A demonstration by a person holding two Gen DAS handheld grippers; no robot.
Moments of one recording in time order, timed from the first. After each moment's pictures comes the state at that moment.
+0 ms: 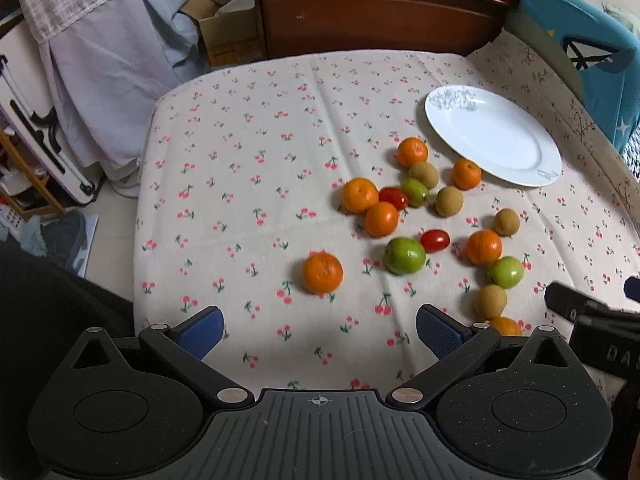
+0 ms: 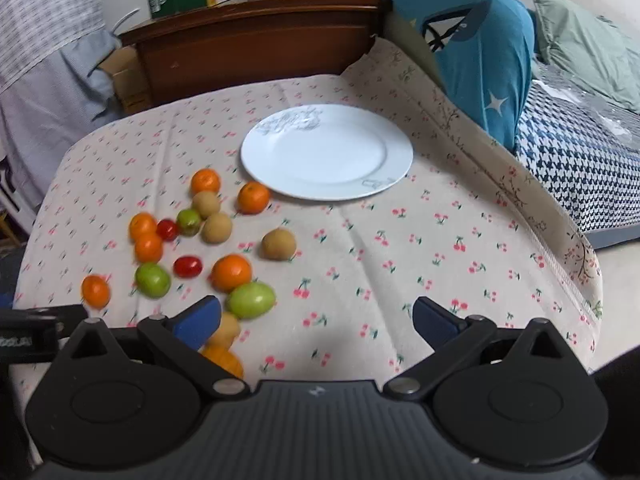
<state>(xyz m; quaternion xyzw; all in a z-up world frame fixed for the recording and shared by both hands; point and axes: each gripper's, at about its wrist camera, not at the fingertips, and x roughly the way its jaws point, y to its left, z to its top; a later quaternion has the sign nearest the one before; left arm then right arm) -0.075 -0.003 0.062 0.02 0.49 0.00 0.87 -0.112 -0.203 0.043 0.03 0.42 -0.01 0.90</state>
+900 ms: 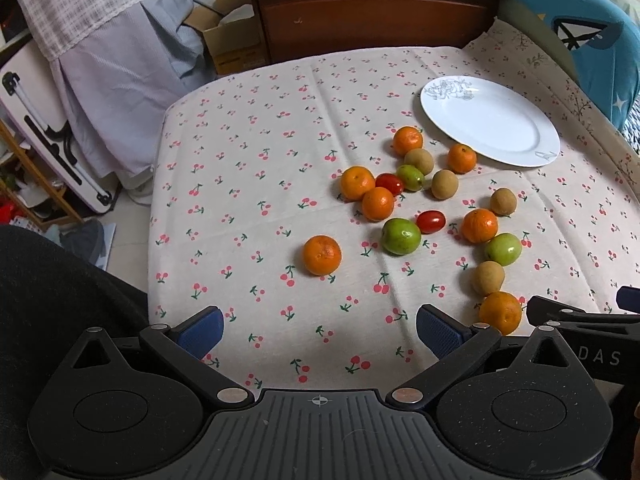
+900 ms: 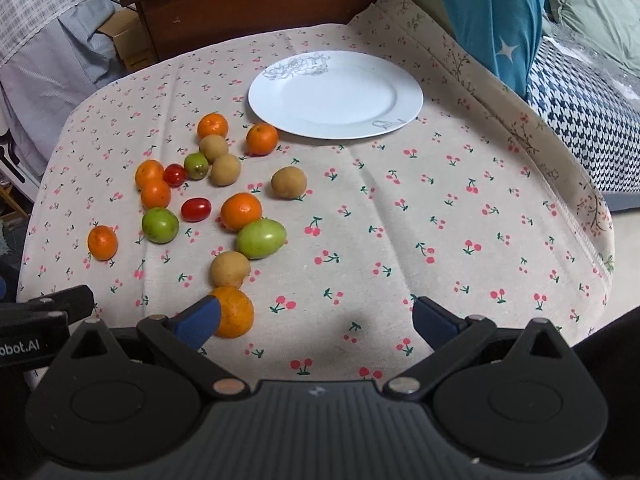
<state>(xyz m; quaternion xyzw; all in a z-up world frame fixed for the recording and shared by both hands) -0.096 -0.020 0.066 0.06 0.48 0.01 0.88 -0.116 -0.201 0.030 0.04 0.48 -0.01 0.88</state>
